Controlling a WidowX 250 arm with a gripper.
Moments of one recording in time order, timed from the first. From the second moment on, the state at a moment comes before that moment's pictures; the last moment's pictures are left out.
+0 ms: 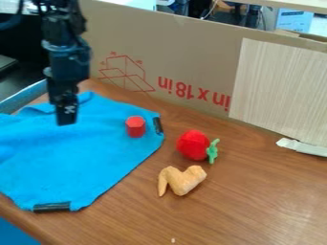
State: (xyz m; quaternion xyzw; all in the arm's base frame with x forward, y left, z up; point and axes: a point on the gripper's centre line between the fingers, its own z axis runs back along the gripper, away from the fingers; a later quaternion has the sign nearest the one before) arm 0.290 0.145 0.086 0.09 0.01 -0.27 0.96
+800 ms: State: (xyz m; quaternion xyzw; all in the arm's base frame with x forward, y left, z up) arm 0.353 0.107 0.056 0.08 0.04 -0.26 0.96
